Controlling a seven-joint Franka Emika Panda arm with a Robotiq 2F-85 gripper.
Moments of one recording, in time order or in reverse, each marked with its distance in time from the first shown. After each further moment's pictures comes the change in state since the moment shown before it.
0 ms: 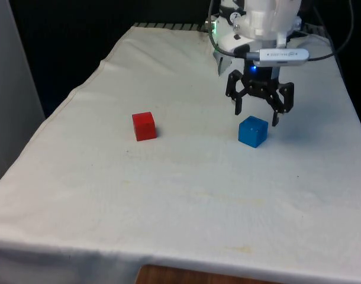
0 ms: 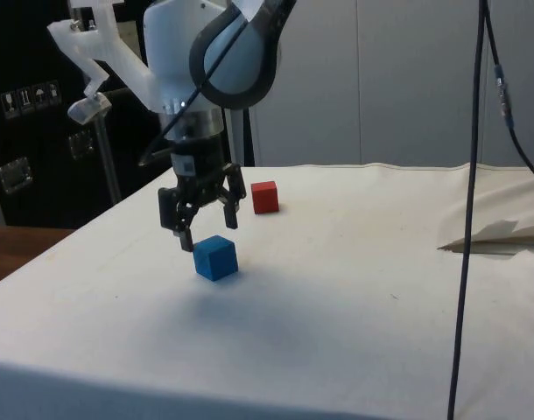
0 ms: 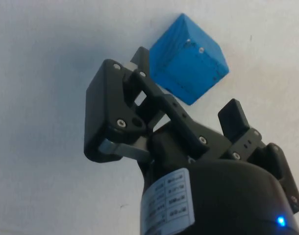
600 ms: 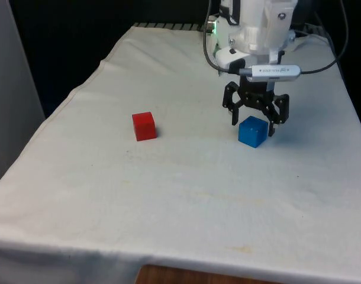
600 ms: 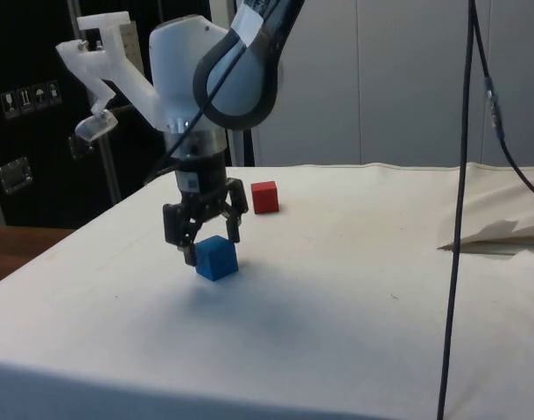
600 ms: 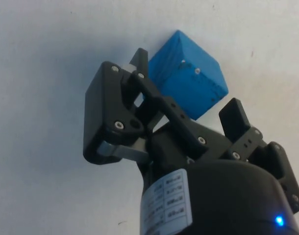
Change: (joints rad) arm -0.008 0.063 -0.007 0.011 0.001 0.055 -0.025
